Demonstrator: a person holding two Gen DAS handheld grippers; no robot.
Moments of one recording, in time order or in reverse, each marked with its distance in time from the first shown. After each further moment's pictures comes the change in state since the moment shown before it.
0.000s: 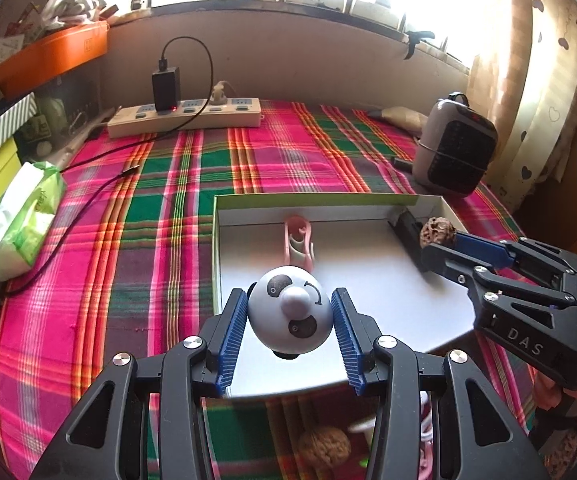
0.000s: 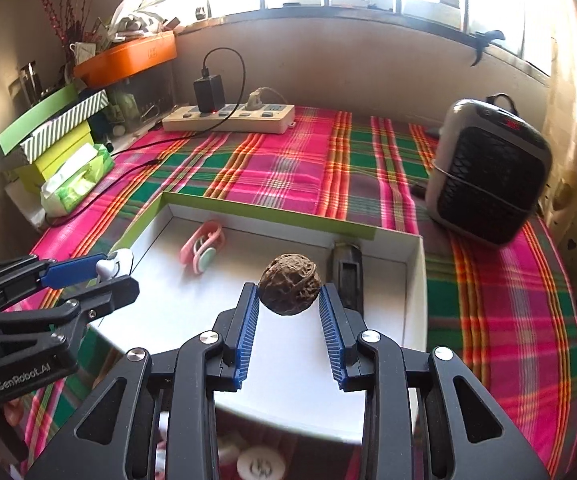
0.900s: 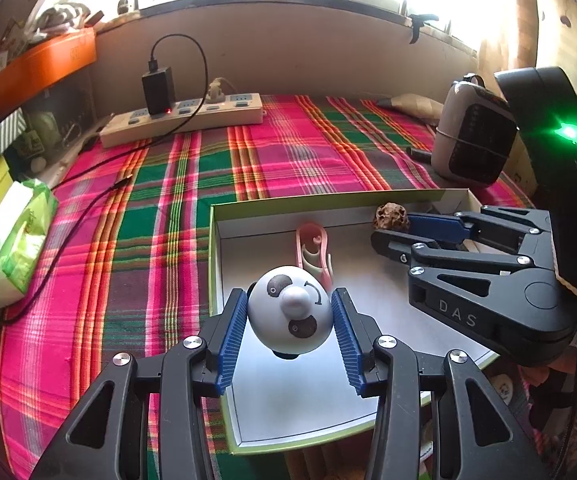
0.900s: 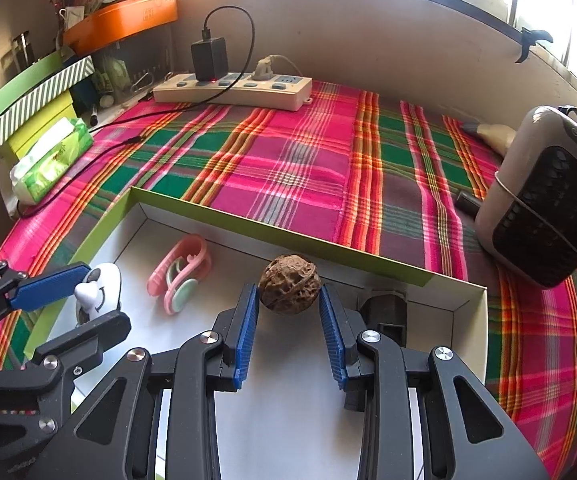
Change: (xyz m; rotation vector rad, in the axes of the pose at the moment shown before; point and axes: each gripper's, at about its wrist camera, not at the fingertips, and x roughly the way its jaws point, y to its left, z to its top) left arm 0.028 -0.004 0.009 0.066 0.007 0.058; right arm 0.065 0.008 0.027 -0.065 0.092 -0.007
